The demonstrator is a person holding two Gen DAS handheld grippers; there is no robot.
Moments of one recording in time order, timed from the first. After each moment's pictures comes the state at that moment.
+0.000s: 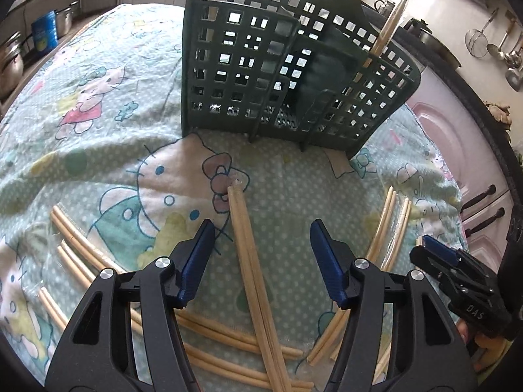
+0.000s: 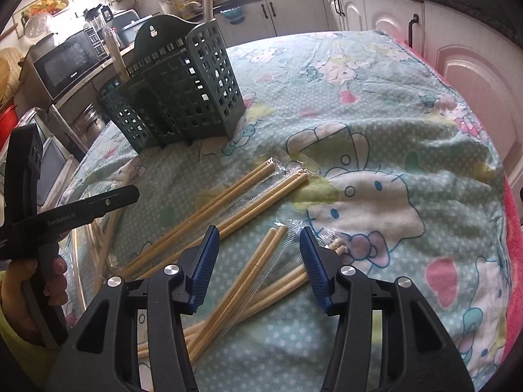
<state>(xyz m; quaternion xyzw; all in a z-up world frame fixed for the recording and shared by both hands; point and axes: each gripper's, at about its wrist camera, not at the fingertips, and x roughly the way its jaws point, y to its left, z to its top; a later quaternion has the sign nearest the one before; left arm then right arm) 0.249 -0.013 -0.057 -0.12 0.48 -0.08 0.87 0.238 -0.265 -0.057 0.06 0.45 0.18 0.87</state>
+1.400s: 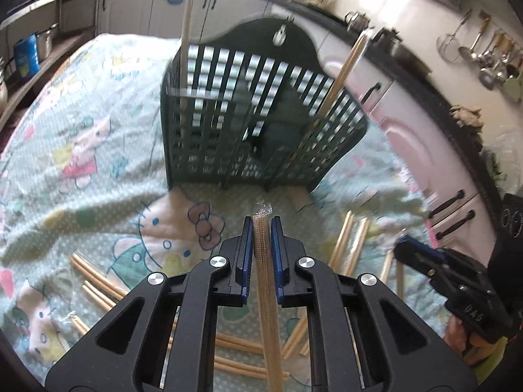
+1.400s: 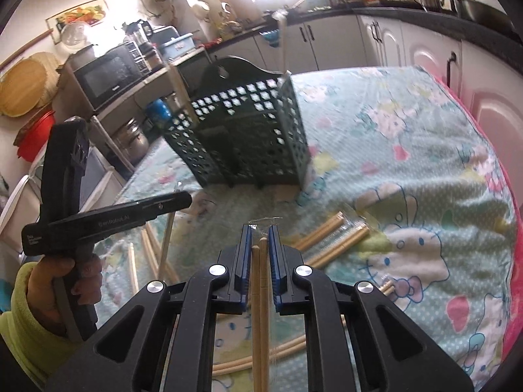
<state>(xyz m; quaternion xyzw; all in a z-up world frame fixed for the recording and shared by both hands) 0.245 -0.007 0.005 -0.12 0.43 -0.13 0.88 0.229 -0.235 0.006 0.08 0.39 0.26 0.88</state>
